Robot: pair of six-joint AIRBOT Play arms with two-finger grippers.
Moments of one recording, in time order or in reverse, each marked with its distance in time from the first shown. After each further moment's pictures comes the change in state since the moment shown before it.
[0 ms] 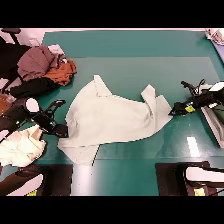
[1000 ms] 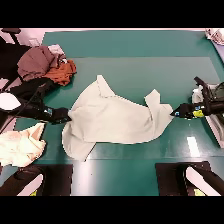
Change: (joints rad) left arm 0.000 0.212 0.114 -0.261 0.060 -0.271; right arm -0.010 0.460 -0.168 0.139 0.082 0.143
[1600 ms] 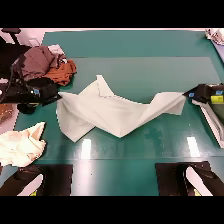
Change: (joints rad) left arm 0.000 0.017 0.210 0.166 0.111 -0.240; right arm 0.000 0.137 0.240 0.019 -0.026 0.186
